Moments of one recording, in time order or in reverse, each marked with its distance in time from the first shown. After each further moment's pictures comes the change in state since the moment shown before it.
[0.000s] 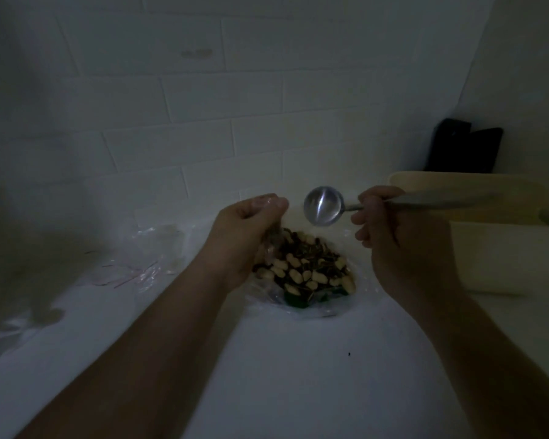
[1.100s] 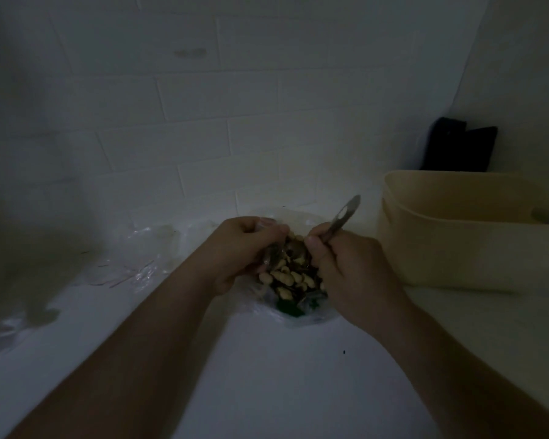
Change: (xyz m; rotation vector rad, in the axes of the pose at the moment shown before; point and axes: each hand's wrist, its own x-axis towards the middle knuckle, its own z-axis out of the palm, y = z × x) left_hand -0.005 0.000 -0.009 0.291 -0.120 -0.179; right_hand -0.023 -0.016 0.025 -0.095 -0.378 -0.024
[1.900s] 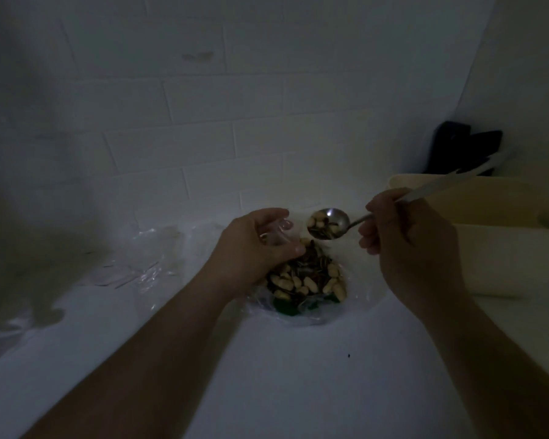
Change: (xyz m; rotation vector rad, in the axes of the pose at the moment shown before) left_hand 0.001 -0.011 0.003 0.274 0.091 0.326; right_hand 0.008 0.009 -0.037 0.375 0.393 0.196
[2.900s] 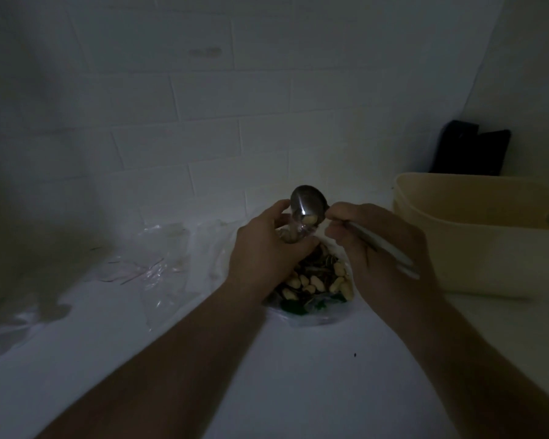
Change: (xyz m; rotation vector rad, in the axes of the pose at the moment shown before) left_hand 0.007 -0.007 0.027 0.288 0.195 0.051; right_hand -0.010 0.012 0.024 -0.218 -0.267 -0.425
